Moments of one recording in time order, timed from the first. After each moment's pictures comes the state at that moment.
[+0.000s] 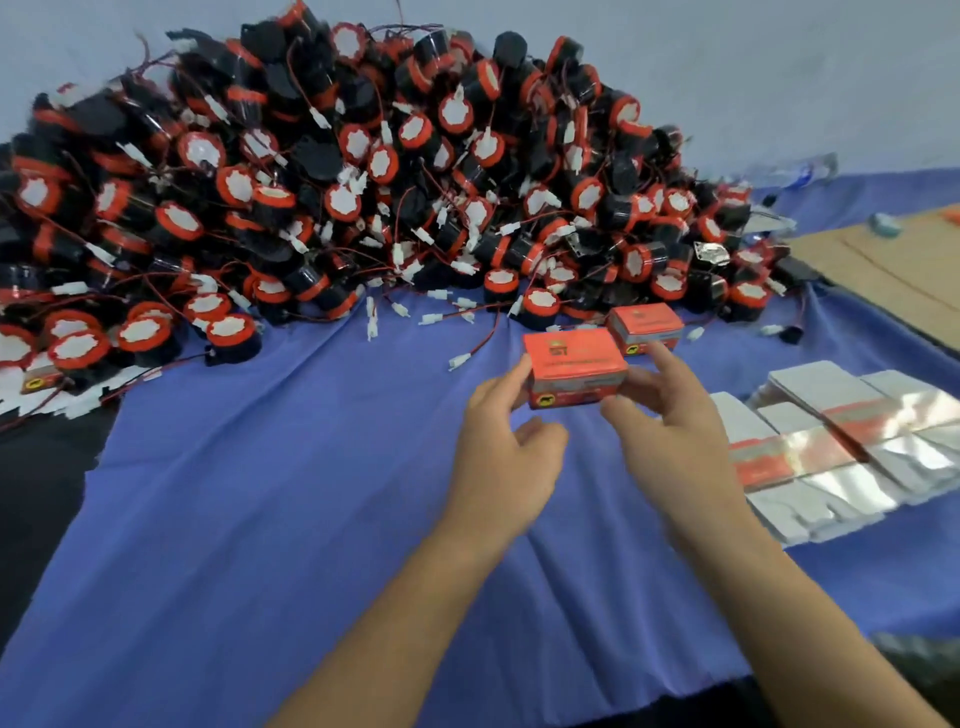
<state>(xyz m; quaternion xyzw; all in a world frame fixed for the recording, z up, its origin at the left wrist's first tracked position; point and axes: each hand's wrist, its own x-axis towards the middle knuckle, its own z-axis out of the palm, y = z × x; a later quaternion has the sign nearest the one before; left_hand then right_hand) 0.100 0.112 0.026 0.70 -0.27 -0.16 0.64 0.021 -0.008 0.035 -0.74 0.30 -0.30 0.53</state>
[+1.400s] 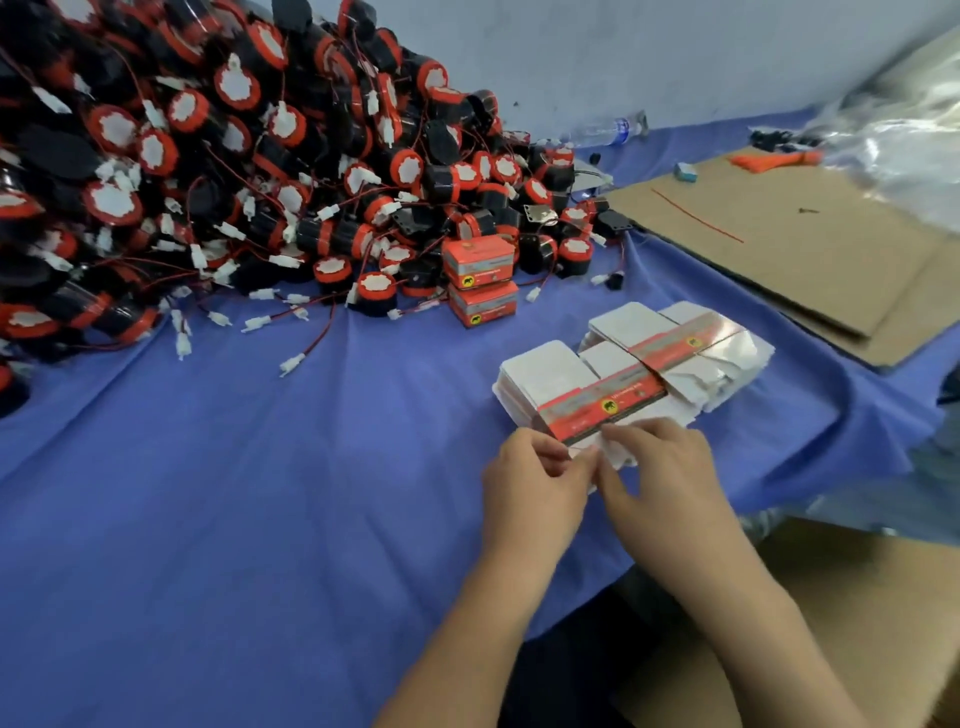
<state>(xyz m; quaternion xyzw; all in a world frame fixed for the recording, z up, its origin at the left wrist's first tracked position) -0.007 0.000 -0.006 0.76 -0.23 -0.31 0.53 -0.108 -0.066 0.013 -0.86 0.46 -0.14 0.17</state>
